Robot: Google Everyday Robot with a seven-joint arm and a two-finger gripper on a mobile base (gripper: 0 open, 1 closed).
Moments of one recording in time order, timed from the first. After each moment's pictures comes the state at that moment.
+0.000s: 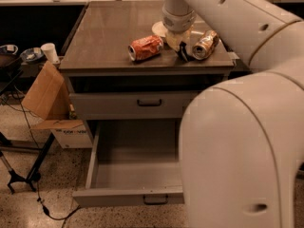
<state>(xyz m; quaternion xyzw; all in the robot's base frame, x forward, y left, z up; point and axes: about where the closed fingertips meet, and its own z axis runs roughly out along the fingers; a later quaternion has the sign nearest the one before) 0.742 -0.098 0.882 -0.35 0.92 -0.10 0.15</state>
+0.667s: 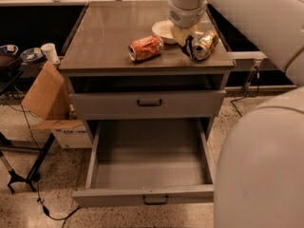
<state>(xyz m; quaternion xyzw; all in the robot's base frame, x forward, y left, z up) 0.710 -0.108 0.920 -0.34 0.91 -0.11 0.19</state>
